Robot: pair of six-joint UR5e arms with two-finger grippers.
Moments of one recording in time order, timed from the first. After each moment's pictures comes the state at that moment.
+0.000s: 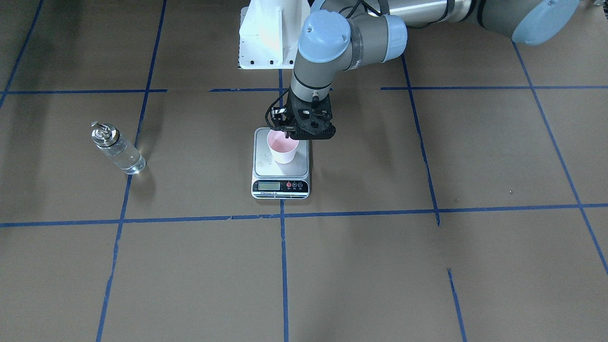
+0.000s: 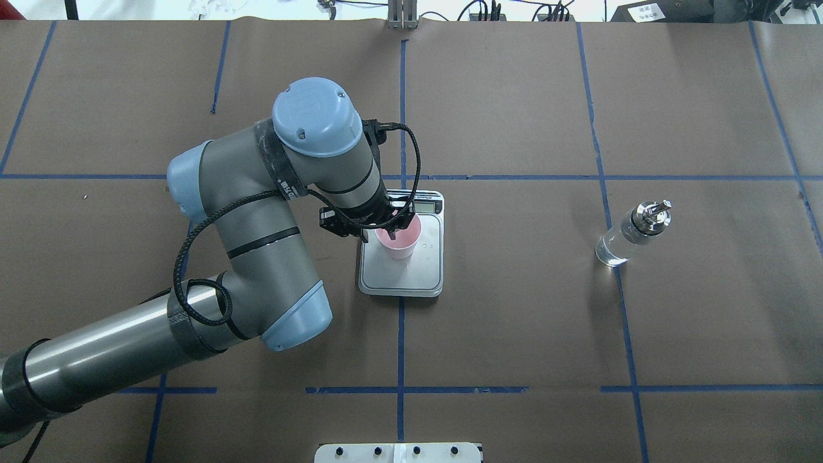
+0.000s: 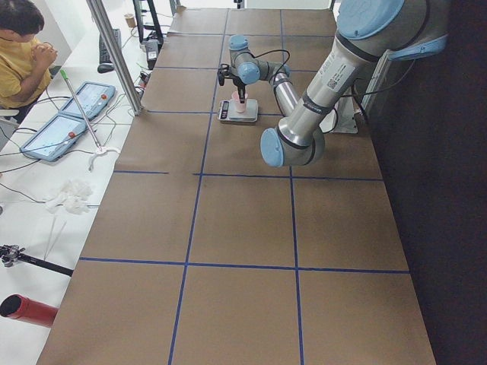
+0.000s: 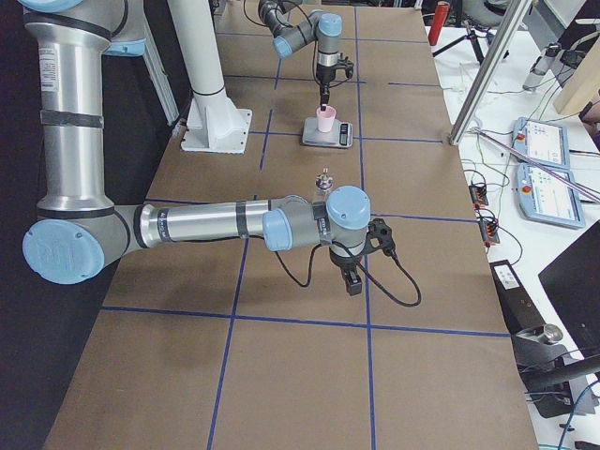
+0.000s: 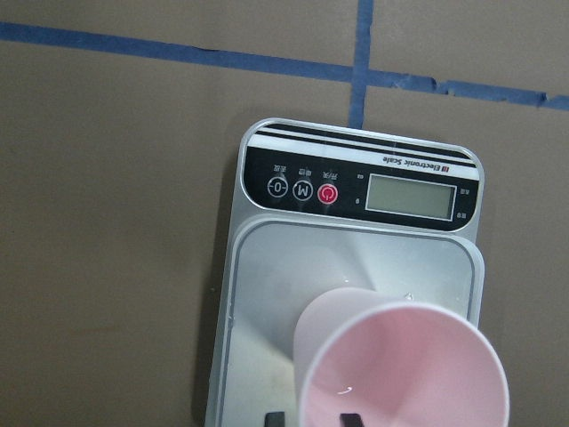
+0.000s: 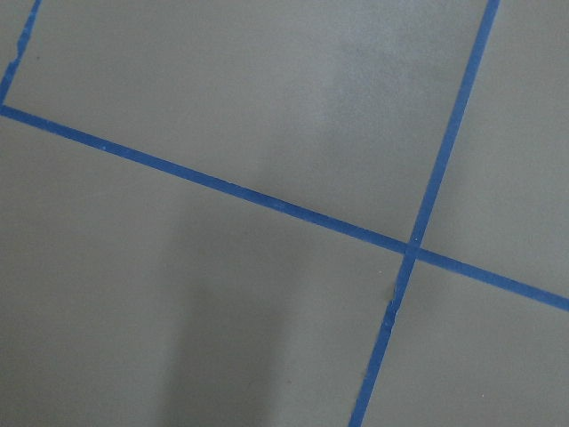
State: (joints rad) left arm -0.57 -2.37 -1.64 -1.57 -2.03 -1.29; right arm 1.50 -1.61 1.72 -1.45 2.39 -0.12
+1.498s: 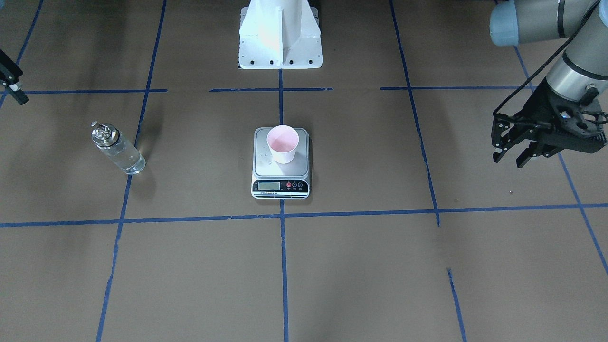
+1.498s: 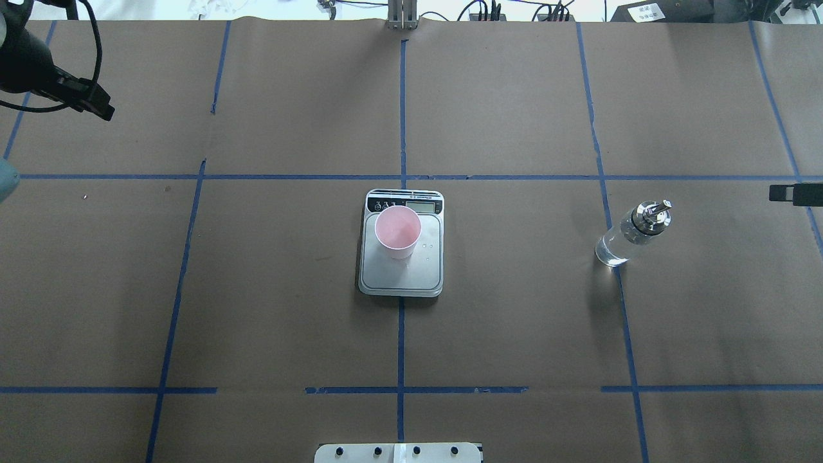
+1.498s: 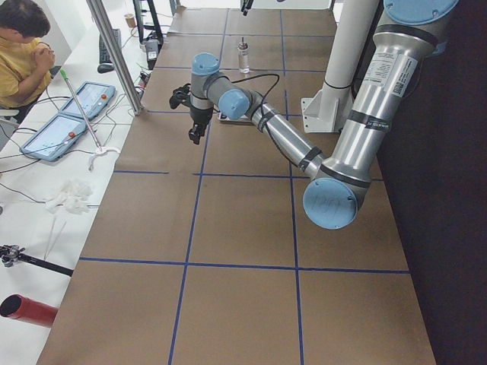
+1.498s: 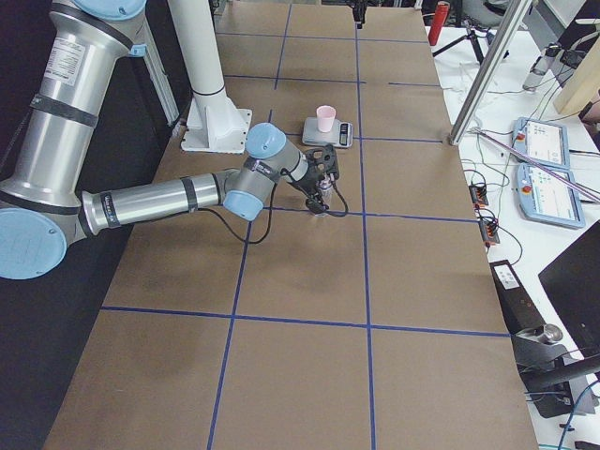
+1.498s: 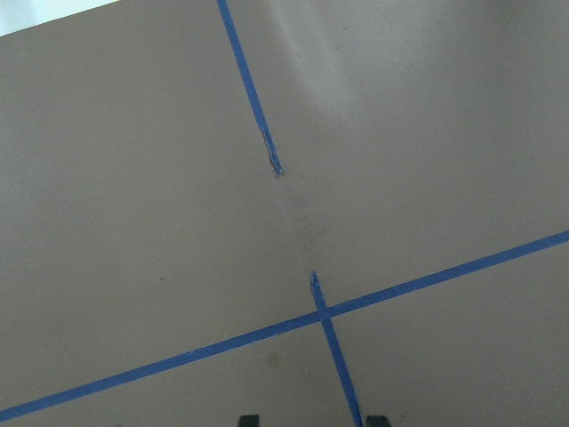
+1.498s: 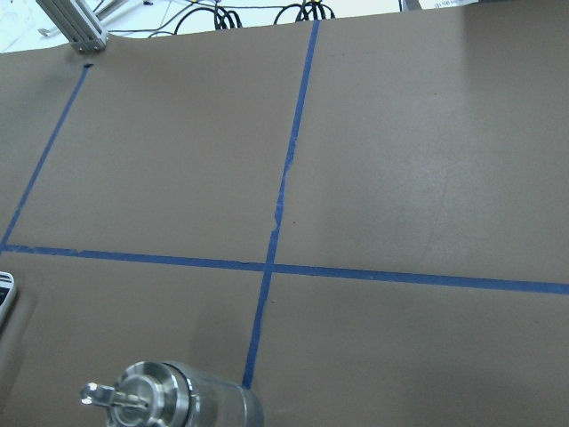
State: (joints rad) left arm -1.13 -1.89 -1.89 -1.57 -2.15 -0.42; right arm 1.07 -1.90 2.11 -0.70 2.04 0.92
